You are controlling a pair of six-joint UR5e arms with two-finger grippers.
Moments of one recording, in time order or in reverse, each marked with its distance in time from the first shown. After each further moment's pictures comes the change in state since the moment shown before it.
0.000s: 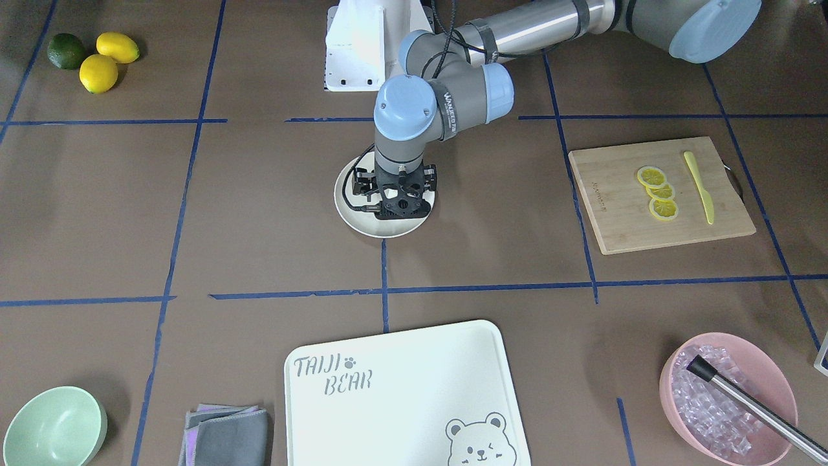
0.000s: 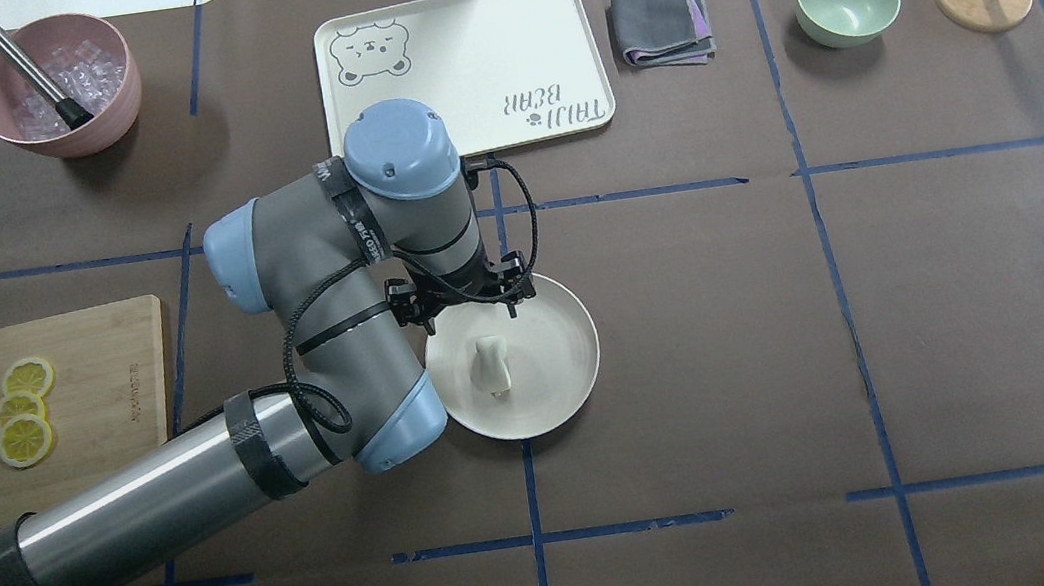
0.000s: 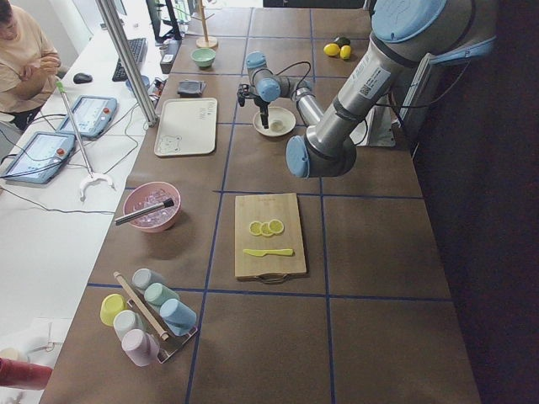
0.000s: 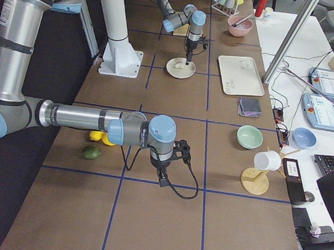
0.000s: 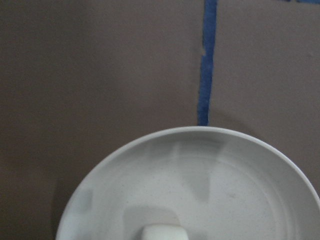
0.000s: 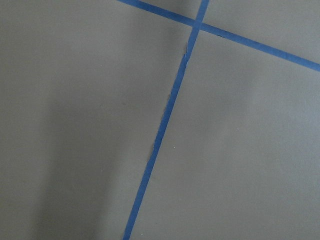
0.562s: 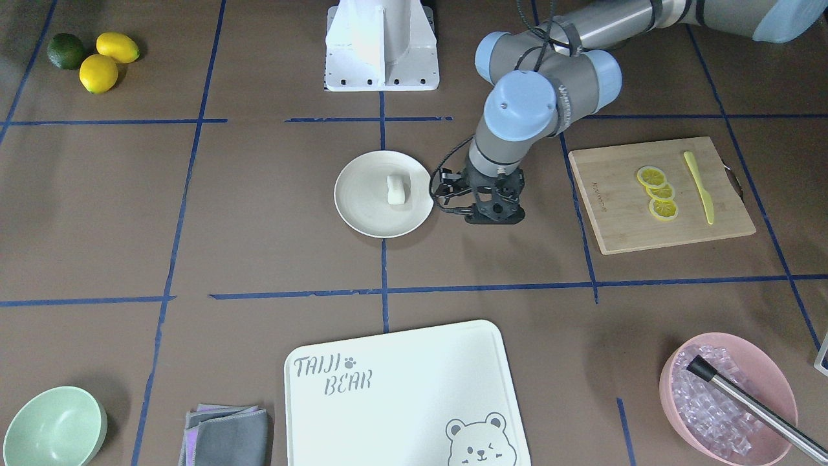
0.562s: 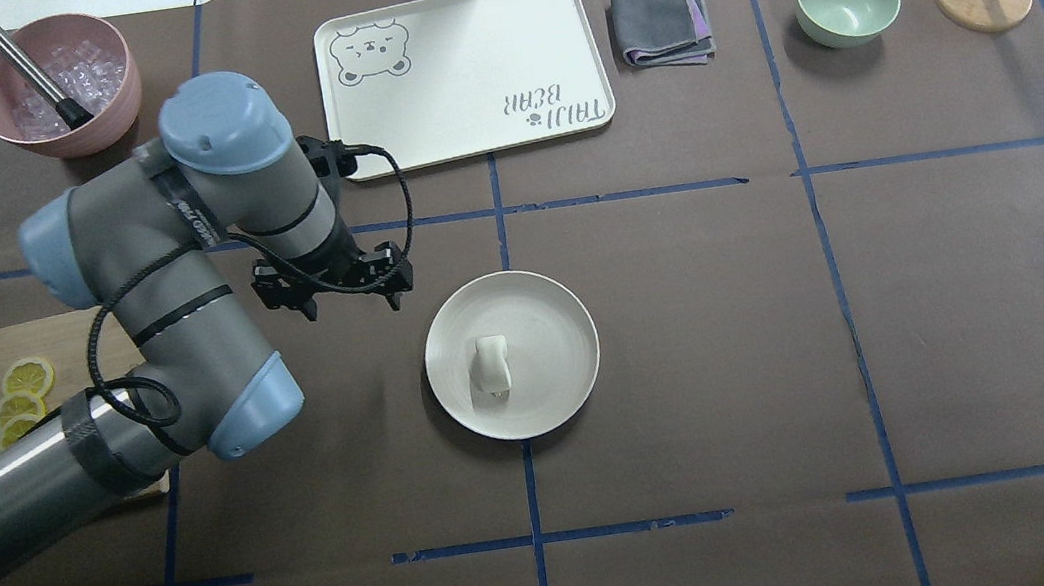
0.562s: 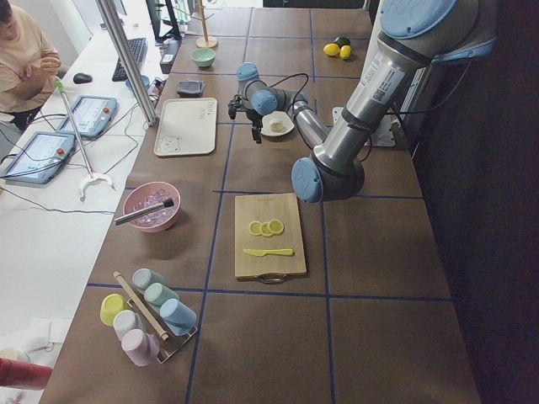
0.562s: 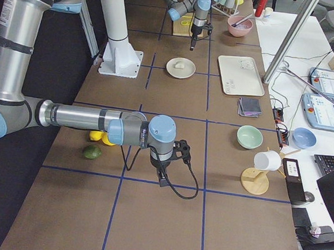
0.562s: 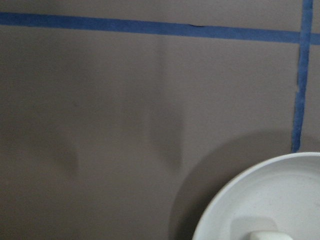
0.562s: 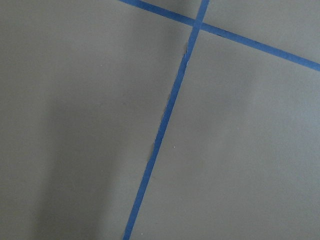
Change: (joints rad) left arm -0.143 0.221 -0.200 0.089 -0.084 0.289; right arm 0.000 -0.002 -0.001 0.000 0.001 -0.002
